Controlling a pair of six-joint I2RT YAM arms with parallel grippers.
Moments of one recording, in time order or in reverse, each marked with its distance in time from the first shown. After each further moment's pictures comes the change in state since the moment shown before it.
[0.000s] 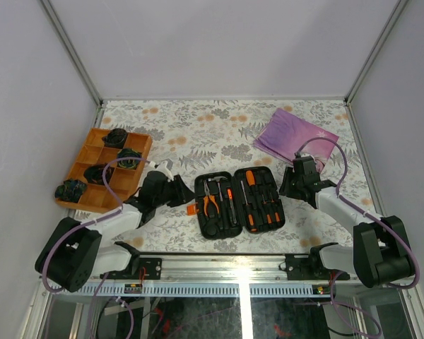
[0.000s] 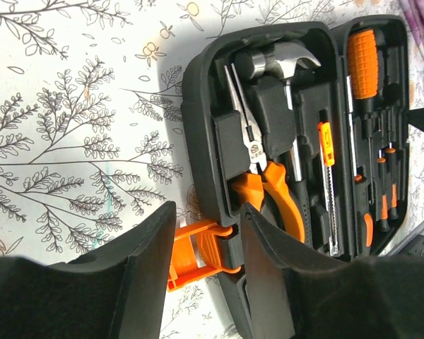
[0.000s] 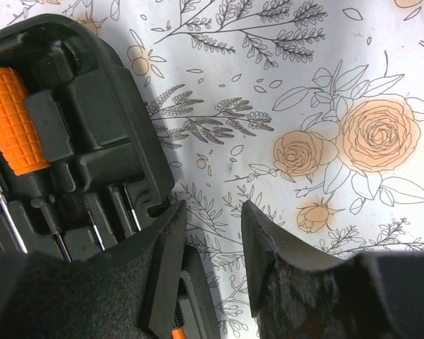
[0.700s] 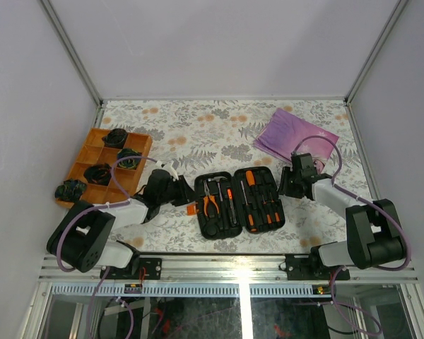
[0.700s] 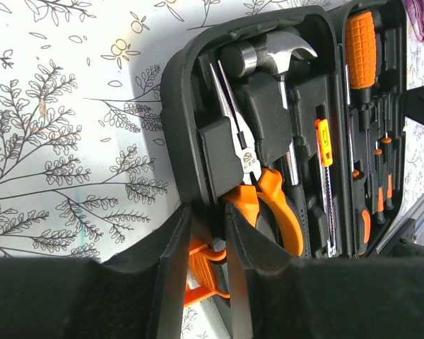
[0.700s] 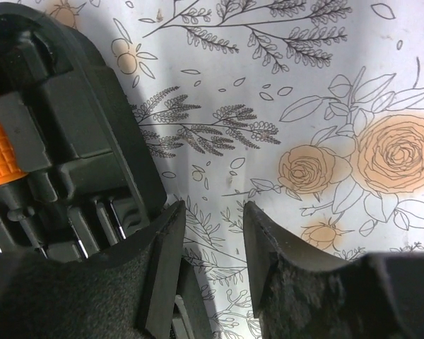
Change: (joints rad) left arm 0.000 0.174 0.019 0.133 0.085 -0.006; right arm -0.014 0.133 0.059 -0.024 -0.046 -0.030
